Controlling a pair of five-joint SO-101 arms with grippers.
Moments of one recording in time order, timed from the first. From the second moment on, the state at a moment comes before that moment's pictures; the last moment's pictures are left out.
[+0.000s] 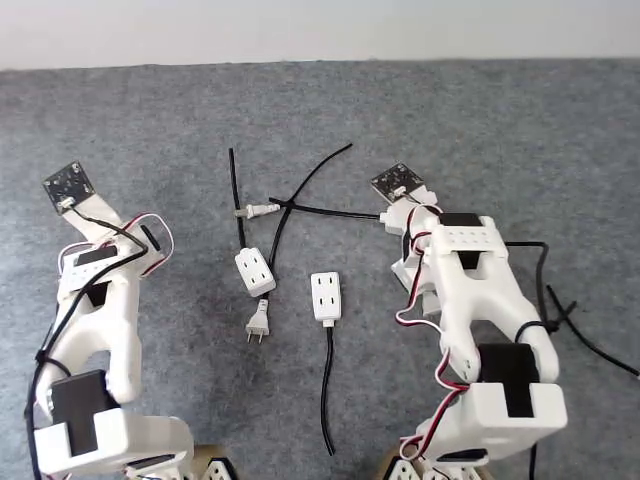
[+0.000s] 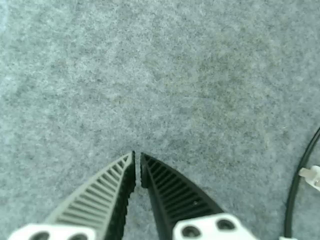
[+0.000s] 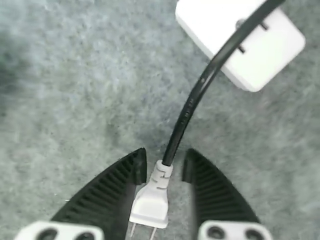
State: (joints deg) left arm -21.1 -1.9 43.7 30.5 24.0; right arm -2.7 4.6 29.5 53.5 31.2
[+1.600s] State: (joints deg) left arm -21.1 -1.9 43.7 30.5 24.0; right arm -1.4 14.3 19.9 61.5 27.8
